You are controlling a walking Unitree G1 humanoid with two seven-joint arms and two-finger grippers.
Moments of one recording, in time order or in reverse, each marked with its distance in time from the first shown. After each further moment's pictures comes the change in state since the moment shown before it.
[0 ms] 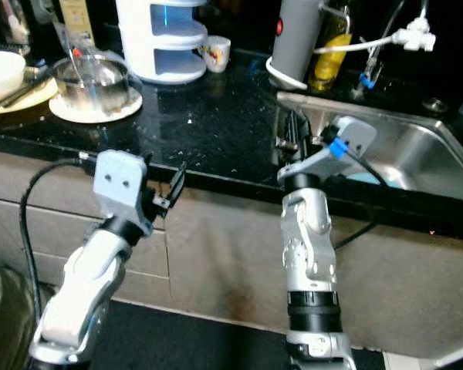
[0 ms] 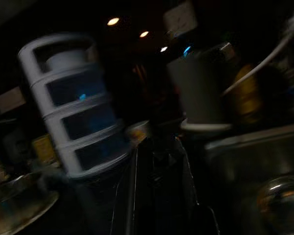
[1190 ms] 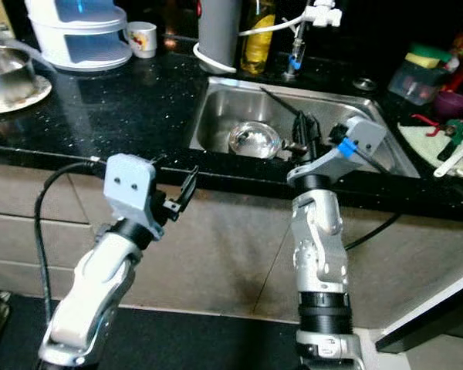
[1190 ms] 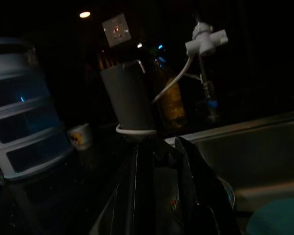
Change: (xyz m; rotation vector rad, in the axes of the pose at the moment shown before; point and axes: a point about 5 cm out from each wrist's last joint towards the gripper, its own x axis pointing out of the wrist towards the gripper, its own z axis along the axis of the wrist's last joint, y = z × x) left arm 0.002 0.000 0.002 -0.034 -0.017 0.012; right arm 0.003 -0.002 0.003 -0.021 0.016 0.017
